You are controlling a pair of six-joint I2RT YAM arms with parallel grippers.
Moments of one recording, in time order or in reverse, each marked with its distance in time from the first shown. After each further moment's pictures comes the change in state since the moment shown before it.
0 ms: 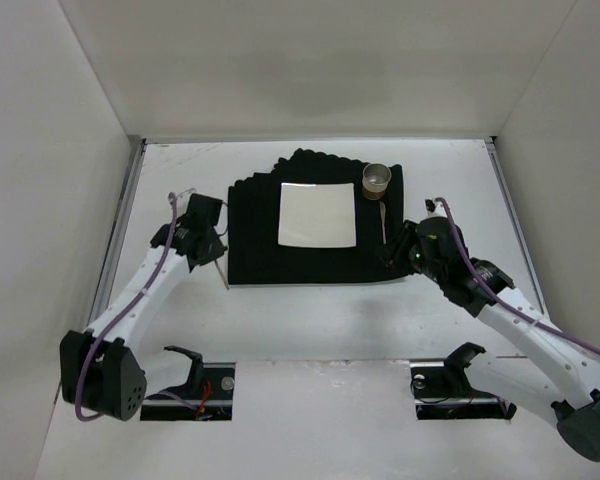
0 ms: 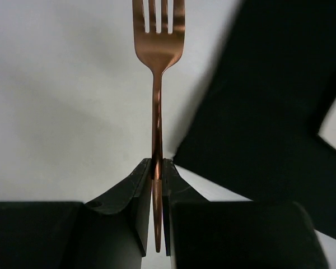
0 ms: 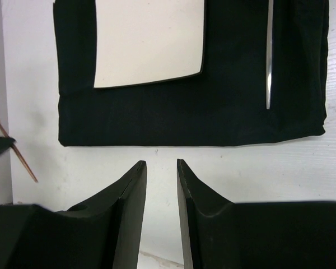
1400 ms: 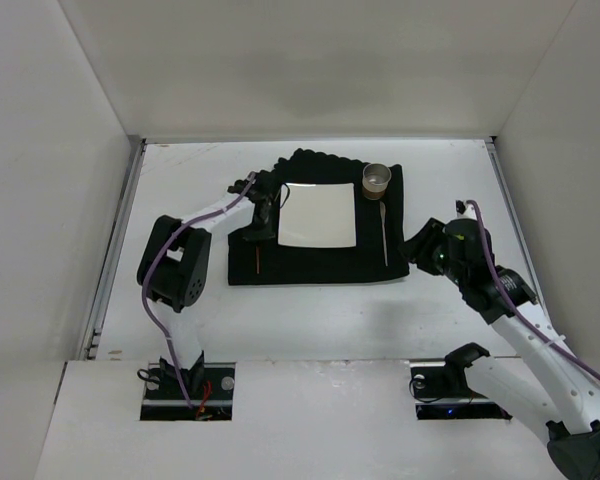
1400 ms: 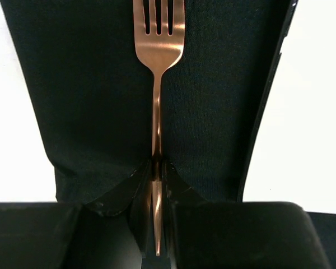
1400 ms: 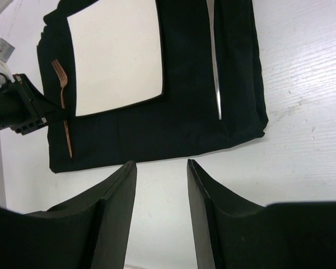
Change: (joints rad) left arm -0.193 0.761 0.461 0.128 0.082 0.260; right arm -0.180 -0.117 -0.008 -0.089 -0.028 -0.043
